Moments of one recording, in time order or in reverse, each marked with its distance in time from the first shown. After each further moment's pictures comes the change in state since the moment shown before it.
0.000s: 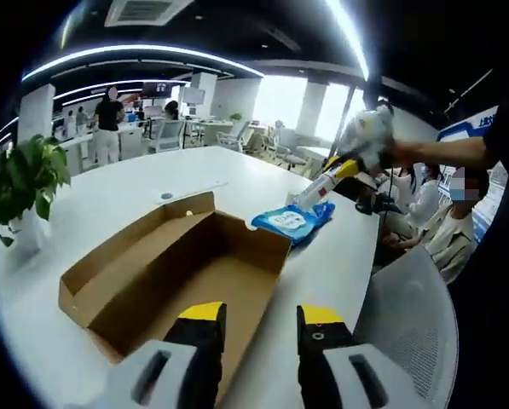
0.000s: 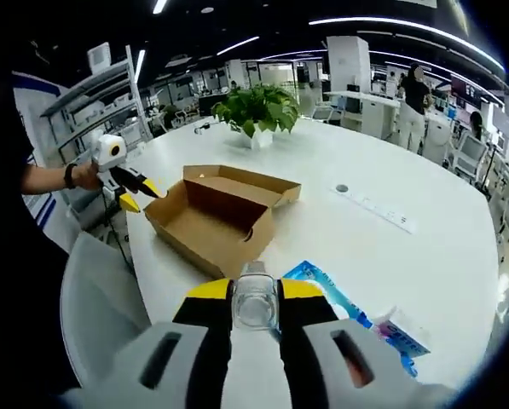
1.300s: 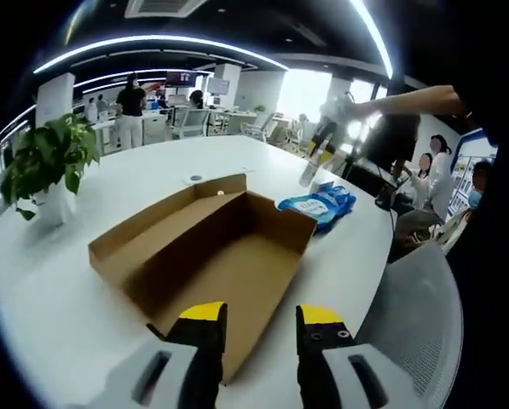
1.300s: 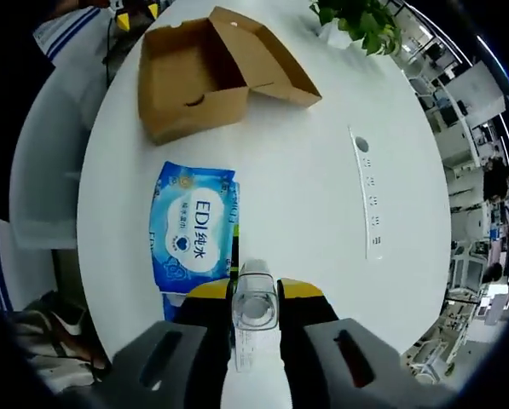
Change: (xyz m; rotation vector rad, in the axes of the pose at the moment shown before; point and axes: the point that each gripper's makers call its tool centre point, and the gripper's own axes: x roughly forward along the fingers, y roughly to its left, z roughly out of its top) left arm -0.036 0.026 -0.032 -0.064 0.046 0.106; right arm 0.045 -0.141 -0.030 -0.704 0.715 0.087
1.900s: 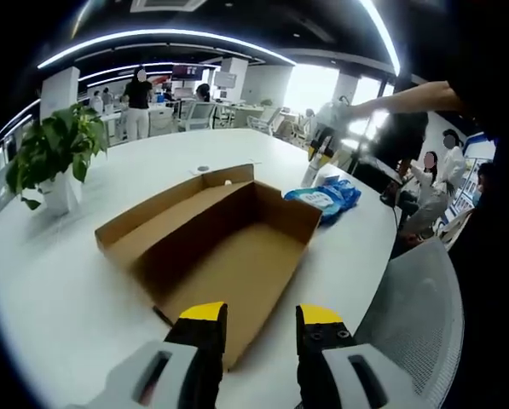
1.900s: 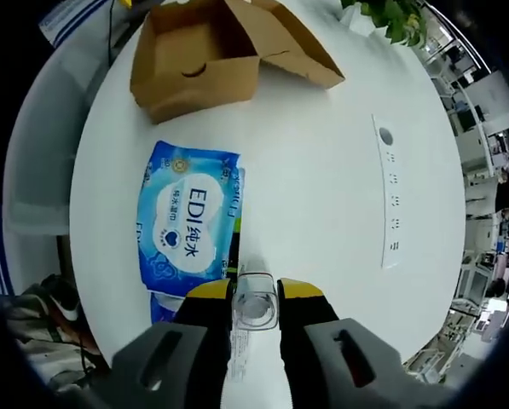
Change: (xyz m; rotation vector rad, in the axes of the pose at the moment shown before) left arm -0.003 0.006 -0.011 -0.021 0.032 0.022; right arm 0.036 -0.001 -0.006 -0.048 0.051 0.058
